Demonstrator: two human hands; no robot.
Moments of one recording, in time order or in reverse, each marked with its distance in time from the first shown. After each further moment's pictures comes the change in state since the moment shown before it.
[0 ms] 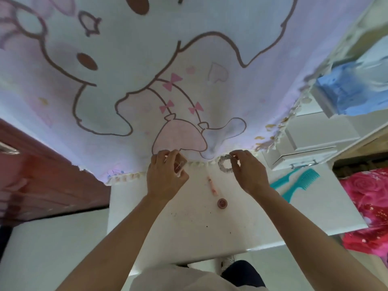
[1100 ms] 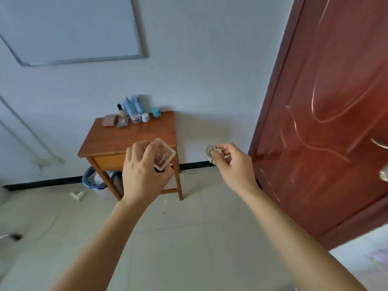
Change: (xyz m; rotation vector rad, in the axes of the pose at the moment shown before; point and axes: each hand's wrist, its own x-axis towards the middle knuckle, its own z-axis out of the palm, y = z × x) left_hand -0.608 -0.164 -0.396 0.686 0.937 -1.193; right_hand -0.429 -0.609 0.131 0.742 -0.800 -1.314
